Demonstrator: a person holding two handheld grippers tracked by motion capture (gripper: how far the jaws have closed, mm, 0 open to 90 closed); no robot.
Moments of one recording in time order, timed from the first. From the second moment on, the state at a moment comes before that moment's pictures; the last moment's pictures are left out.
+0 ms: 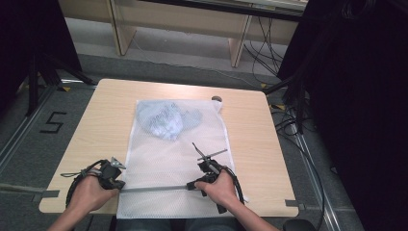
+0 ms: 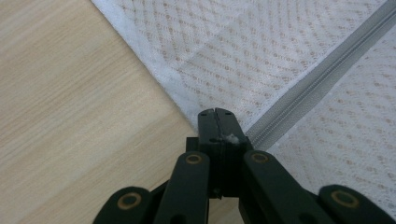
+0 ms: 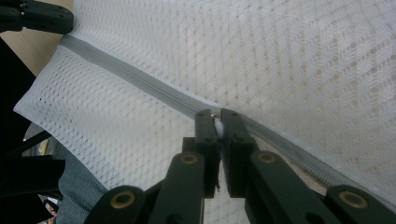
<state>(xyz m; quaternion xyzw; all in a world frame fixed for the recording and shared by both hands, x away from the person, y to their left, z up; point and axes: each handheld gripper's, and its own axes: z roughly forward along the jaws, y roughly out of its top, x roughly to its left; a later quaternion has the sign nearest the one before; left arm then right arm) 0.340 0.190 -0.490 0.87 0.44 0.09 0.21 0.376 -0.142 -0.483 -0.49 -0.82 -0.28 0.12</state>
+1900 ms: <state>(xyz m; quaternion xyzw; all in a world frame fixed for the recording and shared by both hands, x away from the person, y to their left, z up) 0.340 0.190 -0.490 0.87 0.44 0.09 0.21 0.379 -0.167 -0.481 -0.50 -0.81 -0.28 0.11</state>
